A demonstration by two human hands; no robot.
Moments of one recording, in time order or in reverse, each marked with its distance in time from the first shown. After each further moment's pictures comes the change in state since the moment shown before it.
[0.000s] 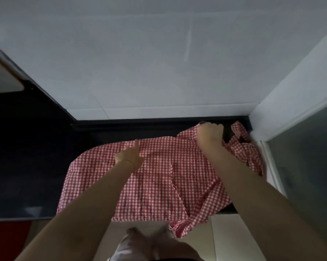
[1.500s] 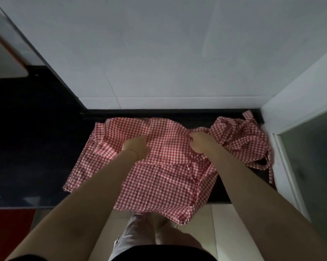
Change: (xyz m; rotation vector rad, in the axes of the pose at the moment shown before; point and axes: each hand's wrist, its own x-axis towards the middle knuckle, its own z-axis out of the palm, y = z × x) left_hand 0.017 -0.040 -0.001 -0.135 -0.054 0.182; right_hand -0.026 -0.051 0.035 0.103 -0.276 -0.327
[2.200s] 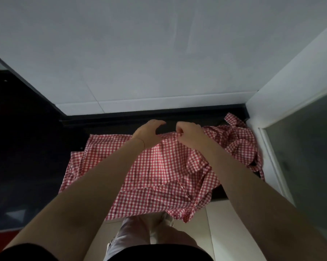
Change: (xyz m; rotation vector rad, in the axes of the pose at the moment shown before) left_hand 0.017 0.065 -0.035 -0.269 0.111 0.351; right_hand -0.002 -0.010 -0.025 0.128 0.132 -0.026
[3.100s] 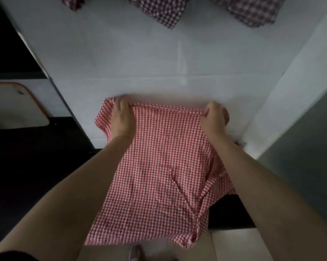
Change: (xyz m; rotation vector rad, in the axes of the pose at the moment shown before) left_hand -0.083 0.051 -0.159 -0.068 1.110 0.063; right_hand -0.058 -0.017 -0.162 0.315 0.935 -0.005
